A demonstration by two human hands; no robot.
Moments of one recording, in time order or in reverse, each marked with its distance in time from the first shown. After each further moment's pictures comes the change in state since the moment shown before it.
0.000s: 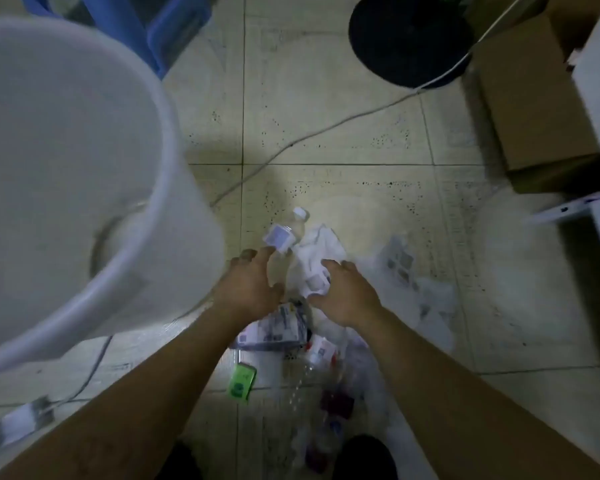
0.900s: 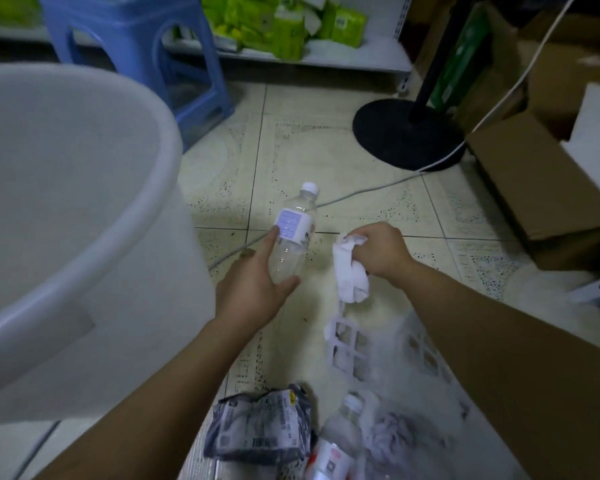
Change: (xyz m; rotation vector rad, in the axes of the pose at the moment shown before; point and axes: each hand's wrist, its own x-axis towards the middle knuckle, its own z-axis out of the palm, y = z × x) left_hand 0.070 0.013 -0.016 -0.104 0.494 0.086; right_hand 0.110 -0.012 -0.104 0.182 0.443 -0.253
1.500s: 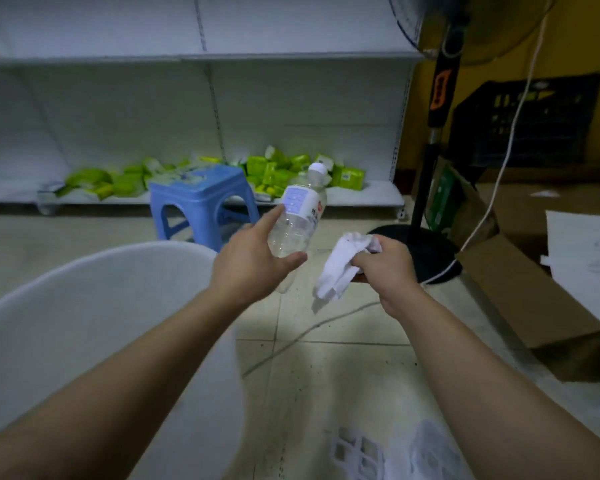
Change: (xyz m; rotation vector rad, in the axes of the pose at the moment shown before) left_hand 0.022 0.121 -0.207 0.034 0.354 0.230; right_hand -0.037 -0.146 -0.113 0.751 0.218 -0.145
